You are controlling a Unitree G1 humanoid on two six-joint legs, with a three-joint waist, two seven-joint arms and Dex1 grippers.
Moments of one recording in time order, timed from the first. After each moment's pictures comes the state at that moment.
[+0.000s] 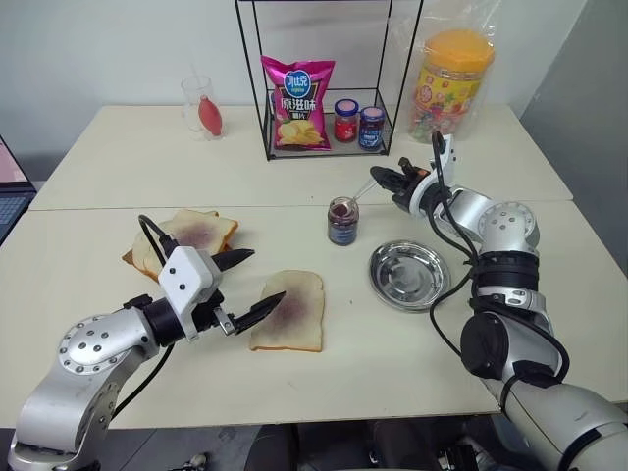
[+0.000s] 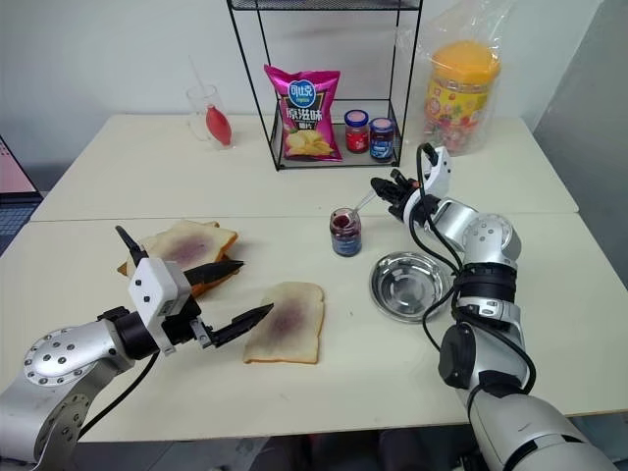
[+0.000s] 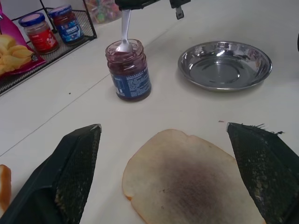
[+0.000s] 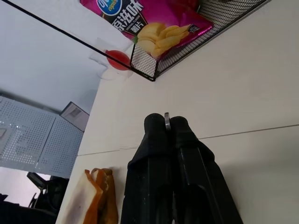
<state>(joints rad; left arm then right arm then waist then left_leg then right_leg) 0.08 0.72 0.24 -0.62 -0.49 0.45 -0.75 -1.02 -0.14 -0.49 0.50 0.74 1.02 0.15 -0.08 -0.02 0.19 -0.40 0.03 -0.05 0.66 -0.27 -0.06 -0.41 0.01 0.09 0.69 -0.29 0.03</state>
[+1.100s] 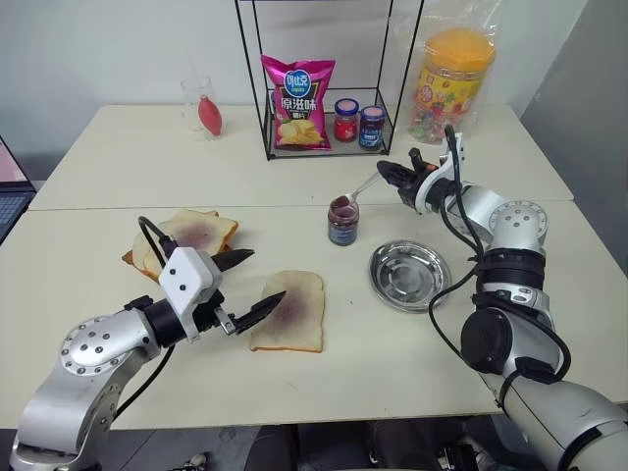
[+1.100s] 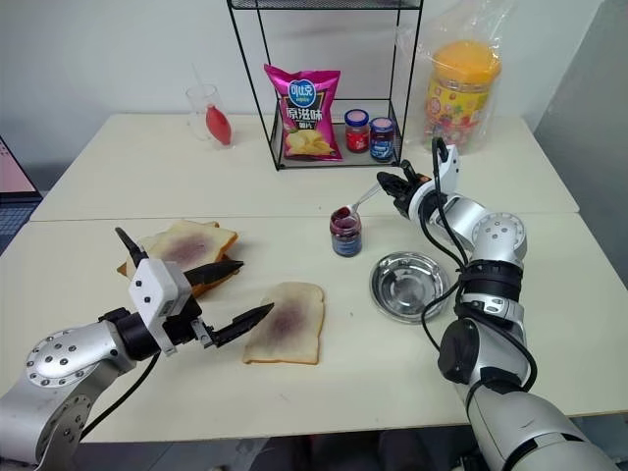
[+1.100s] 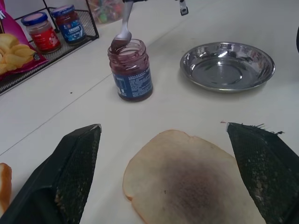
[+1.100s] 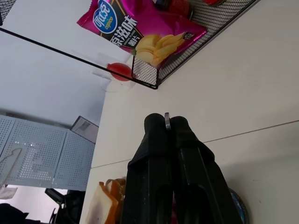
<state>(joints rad) 0.09 0.71 0.24 -0.62 -0.50 0.44 -0.74 -1.03 -0.14 -0.57 0.50 0.85 1.06 0.02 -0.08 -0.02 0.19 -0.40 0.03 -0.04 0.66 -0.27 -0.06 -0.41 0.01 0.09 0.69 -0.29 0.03</state>
